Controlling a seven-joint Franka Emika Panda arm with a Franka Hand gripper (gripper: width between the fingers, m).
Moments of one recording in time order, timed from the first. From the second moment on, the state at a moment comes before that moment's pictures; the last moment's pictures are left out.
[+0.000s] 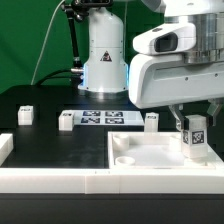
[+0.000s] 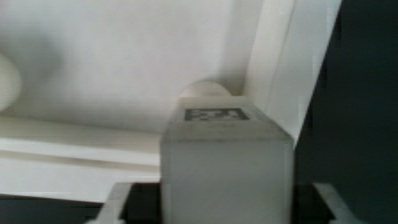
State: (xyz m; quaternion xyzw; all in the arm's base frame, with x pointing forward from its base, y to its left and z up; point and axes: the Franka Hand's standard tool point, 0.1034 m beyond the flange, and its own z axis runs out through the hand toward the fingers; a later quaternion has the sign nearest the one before) arm 0.620 0.115 0.086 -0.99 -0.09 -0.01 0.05
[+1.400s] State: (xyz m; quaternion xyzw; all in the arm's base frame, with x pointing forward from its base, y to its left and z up) arm 0.625 0.111 0.083 -0.82 0.57 0.02 0.06
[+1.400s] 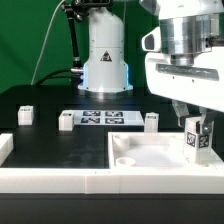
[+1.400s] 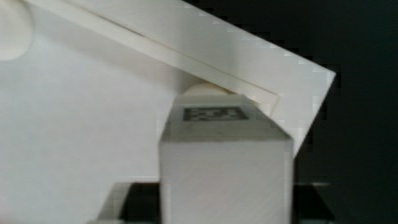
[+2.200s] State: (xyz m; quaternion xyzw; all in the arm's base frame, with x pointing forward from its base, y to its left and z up) arm 0.619 0.128 0.081 -0.95 0.31 0.01 0.06
